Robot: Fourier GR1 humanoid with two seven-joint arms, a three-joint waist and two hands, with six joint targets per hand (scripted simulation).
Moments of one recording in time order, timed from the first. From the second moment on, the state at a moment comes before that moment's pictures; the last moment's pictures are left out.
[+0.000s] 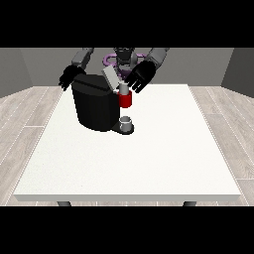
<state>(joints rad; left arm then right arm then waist) -1.16 0.44 0.13 -0.64 -0.64 -0.14 -0.12 -0.32 -0.03 -0.02 -1.39 -0.02 -0.17 -0.04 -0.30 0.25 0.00</state>
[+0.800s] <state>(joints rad) -1.16 0.41 0.12 -0.63 -0.66 -0.14 -0.11 -0.32 -0.05 -0.05 -1.37 -0.04 -0.17 -0.06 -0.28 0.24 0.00</state>
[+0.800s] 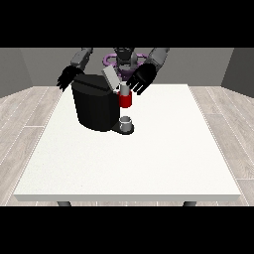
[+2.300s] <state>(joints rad) -1.17 0.45 0.08 -0.62 -0.74 -0.18 -0.17 -0.32 -0.04 -0.05 -1.37 -0.03 -0.18 -0.08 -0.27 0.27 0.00</state>
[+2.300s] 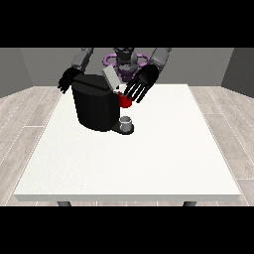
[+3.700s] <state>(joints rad) -0.93 0.24 0.27 -0.66 -0.50 -0.21 -0.20 -0.13 -0.07 -0.13 -1.30 -0.09 -0.15 -0.11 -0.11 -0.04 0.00</state>
